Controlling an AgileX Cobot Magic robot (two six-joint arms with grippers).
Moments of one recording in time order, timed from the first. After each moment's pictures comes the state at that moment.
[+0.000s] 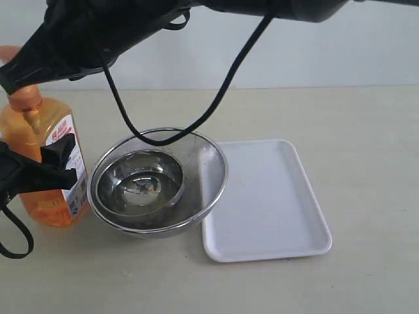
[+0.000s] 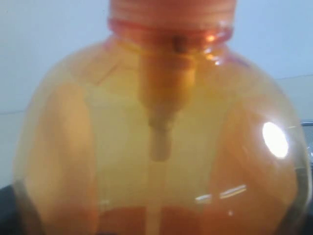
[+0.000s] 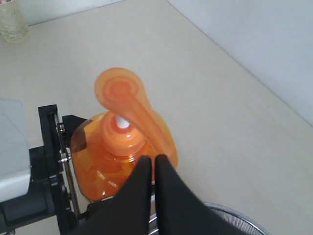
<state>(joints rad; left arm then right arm) -0.23 1.72 -0.27 -0.10 -1.21 0.10 0.93 1.88 -1.72 0.18 0.47 -0.27</state>
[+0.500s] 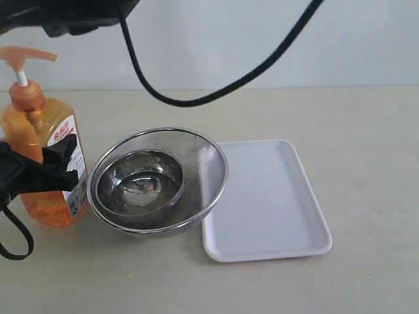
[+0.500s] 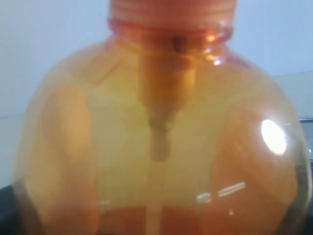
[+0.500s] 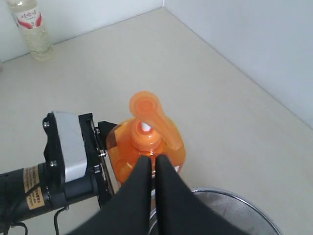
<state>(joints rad) -0.23 1.72 -0.27 -0.09 -1.21 0.12 0.93 1.71 -1.71 0.19 0.61 -0.21</state>
